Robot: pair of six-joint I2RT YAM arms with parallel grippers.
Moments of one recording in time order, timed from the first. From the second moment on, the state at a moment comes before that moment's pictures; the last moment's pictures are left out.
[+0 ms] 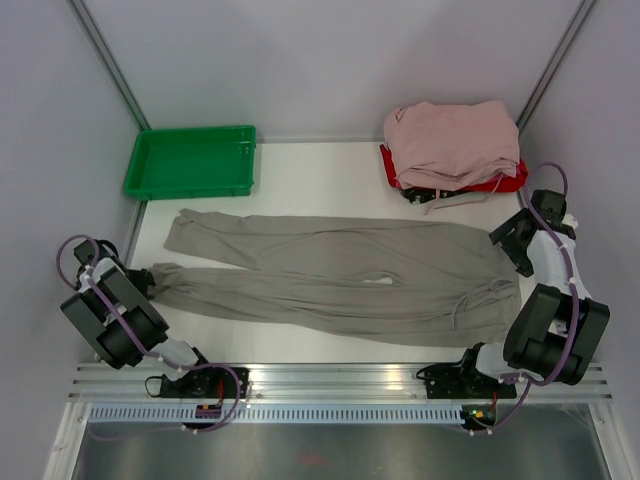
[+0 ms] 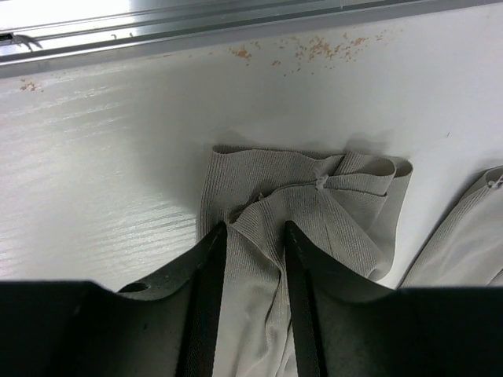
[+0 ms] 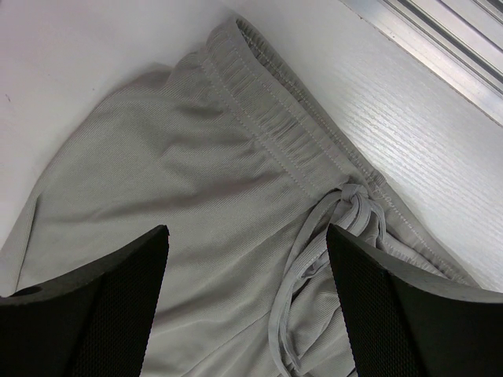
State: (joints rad) left arm 0.78 1.51 0.78 -0.48 0.03 -0.74; right arm -0.41 1.39 0.95 -0.61 0.15 0.58
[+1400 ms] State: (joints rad) left arm 0.78 1.51 0.80 -0.46 0.05 -0.74; right arm -0.39 1.39 0.95 -0.61 0.14 0.62
